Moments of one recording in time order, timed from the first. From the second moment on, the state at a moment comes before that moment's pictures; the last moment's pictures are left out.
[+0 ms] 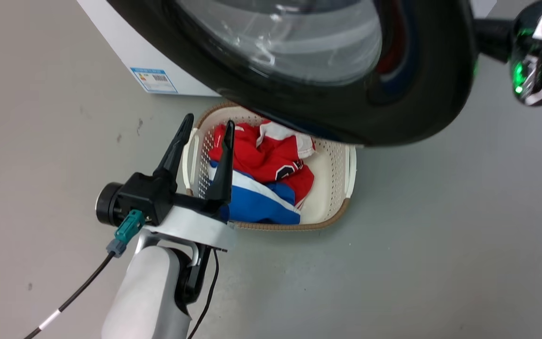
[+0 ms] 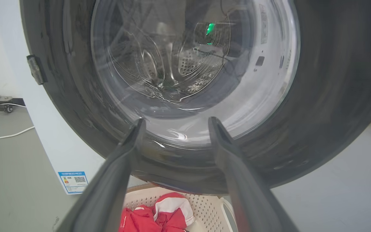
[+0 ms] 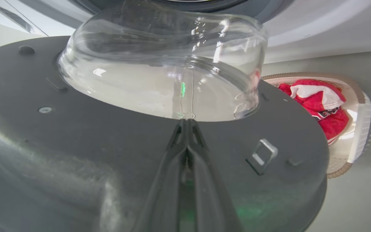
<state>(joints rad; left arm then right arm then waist) -0.38 0.05 -0.21 0.16 -0.22 -0.09 -0.26 -1.22 -0.43 0.51 0.86 1.76 0.13 0.86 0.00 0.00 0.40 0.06</state>
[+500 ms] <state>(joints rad) -0.26 0.05 -0.21 0.20 -0.21 -0.10 -0.26 -0.97 -0.38 0.60 0.66 1.82 0.13 0.89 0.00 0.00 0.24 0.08</state>
